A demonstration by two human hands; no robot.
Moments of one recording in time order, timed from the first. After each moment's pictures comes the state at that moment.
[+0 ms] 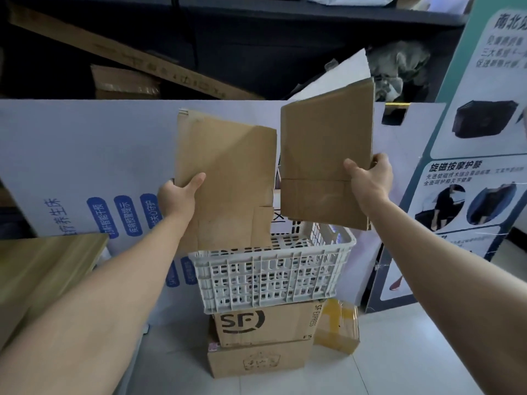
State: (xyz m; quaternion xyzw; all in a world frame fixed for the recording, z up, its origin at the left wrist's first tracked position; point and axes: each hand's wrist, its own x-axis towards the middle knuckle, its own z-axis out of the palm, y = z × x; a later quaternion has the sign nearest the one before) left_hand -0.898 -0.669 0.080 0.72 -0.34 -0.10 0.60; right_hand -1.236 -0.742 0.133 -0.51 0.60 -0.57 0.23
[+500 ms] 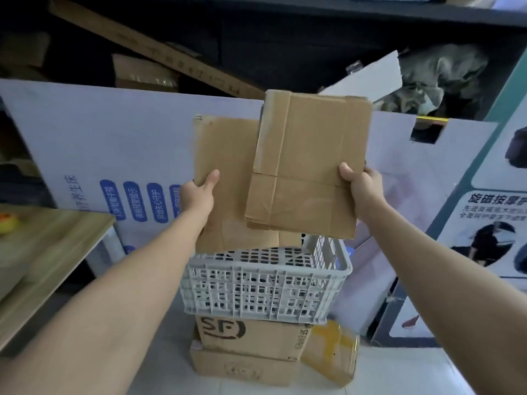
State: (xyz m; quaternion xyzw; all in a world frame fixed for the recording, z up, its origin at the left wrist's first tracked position) left_hand -0.968 -0.734 0.069 0.74 -0.22 -0.16 0.61; right_hand -1.261 -0.835 0.127 -0.52 0.45 -0.52 0.50
